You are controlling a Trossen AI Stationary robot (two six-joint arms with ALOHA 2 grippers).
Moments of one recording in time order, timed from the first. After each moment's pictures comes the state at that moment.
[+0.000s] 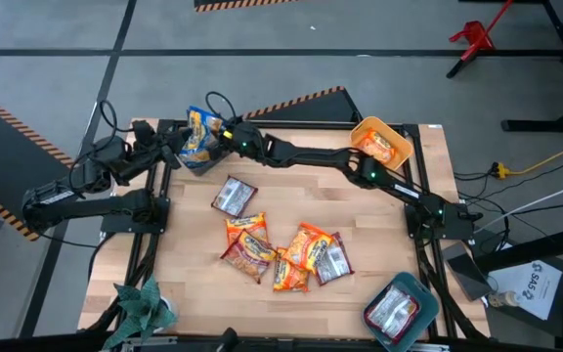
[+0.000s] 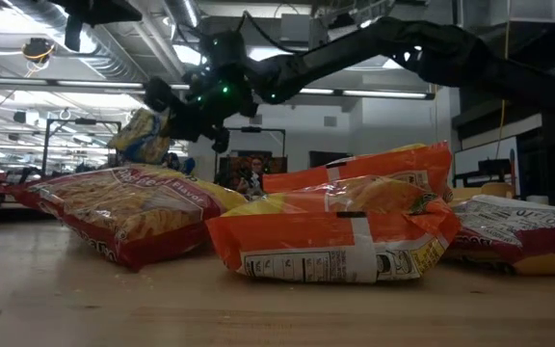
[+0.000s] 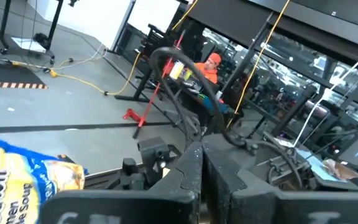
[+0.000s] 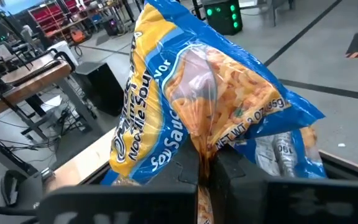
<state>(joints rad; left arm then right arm) 0.31 0.37 0.66 -0.25 -0.41 -0.53 -0.25 2.63 2.34 0.09 0.28 0.44</state>
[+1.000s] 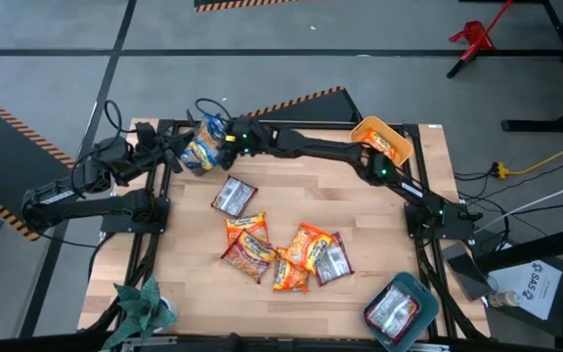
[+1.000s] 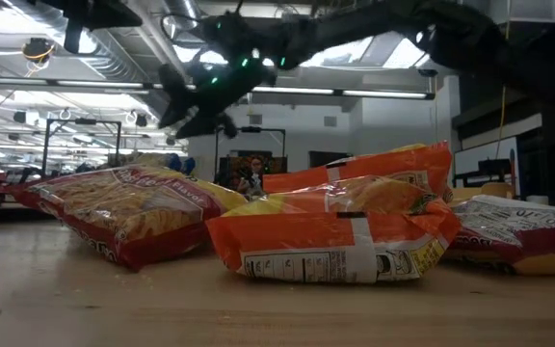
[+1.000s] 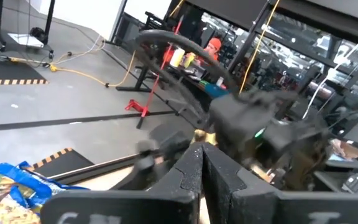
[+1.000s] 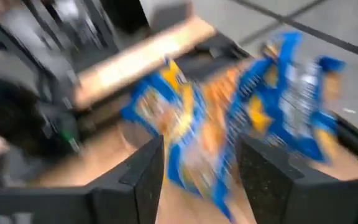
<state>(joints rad) 0.31 0.37 0.66 -0.31 -0.38 -0.50 -0.26 2.50 2.34 -0.31 0.04 0.30</state>
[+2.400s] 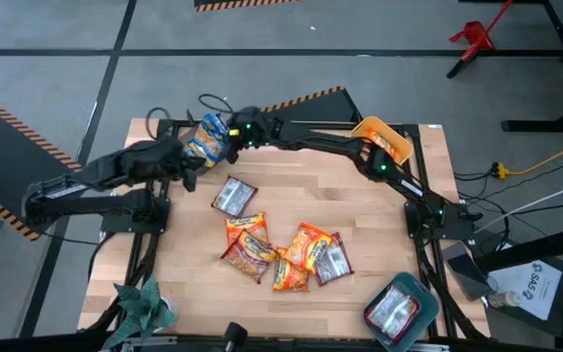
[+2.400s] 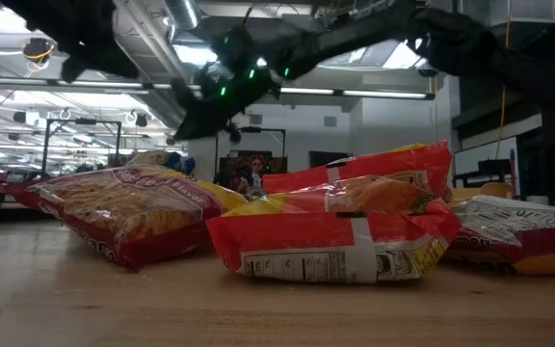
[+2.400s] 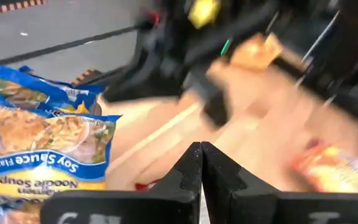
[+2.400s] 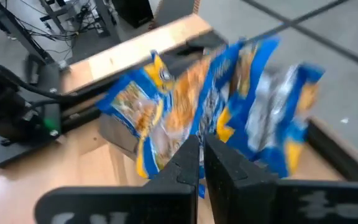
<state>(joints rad) 0.31 0.51 0.66 -0.62 -0.23 -0.45 -0.31 2.51 2.34 -0.30 -0.05 0.20</state>
